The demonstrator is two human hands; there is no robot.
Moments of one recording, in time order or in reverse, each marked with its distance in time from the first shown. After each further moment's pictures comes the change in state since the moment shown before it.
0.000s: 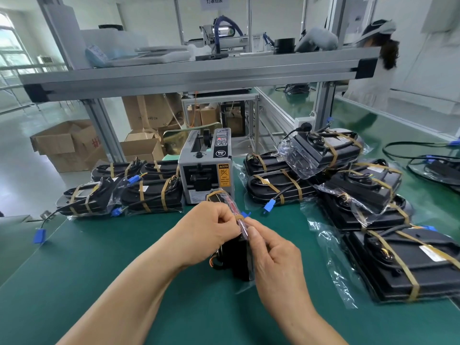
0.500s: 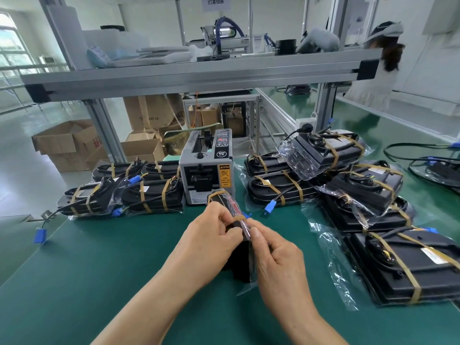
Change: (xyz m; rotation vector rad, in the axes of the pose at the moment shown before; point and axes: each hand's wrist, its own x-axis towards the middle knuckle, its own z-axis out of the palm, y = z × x) left_hand -0.013 -0.011 0.022 -0.004 0.216 -0.047; right_hand 0.000 -0.001 -0.003 -0.040 -0.002 -0.008
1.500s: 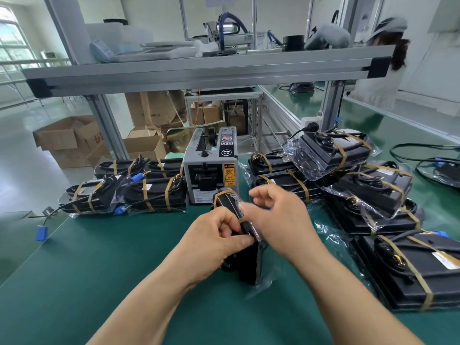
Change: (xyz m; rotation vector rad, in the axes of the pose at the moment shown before) left_hand 0.009 -0.012 -0.008 -0.257 -0.139 0.025; right_hand 0.068 -0.023 -0.005 -0.376 -0.095 0.085
